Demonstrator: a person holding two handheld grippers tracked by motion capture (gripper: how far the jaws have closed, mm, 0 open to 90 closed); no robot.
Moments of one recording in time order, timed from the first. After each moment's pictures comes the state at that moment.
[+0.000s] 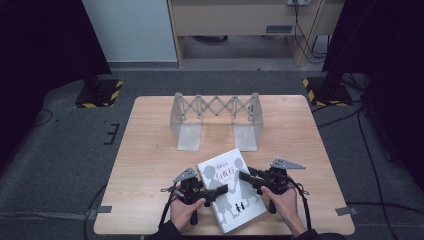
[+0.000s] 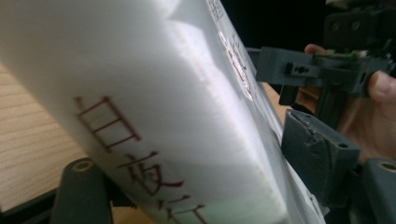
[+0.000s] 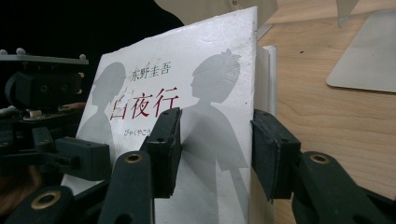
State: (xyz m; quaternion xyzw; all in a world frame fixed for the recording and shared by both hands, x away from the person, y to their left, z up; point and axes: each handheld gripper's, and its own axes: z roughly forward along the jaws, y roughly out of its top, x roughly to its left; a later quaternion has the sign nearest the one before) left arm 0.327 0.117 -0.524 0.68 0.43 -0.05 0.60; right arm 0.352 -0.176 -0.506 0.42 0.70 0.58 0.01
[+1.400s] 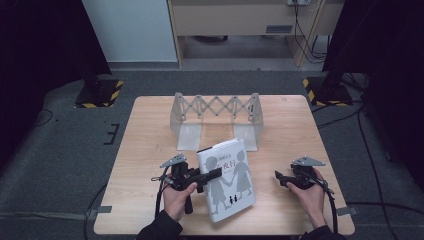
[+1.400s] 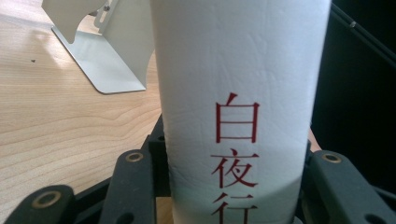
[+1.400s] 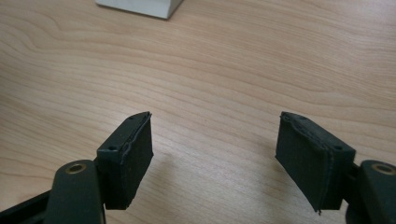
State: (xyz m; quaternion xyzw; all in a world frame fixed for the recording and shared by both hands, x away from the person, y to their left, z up) left arm 0.340 0.135 -0.467 0.66 0.43 -0.06 0.62; right arm 0.372 -0.261 -0.529 0.51 0.76 0.35 0.20
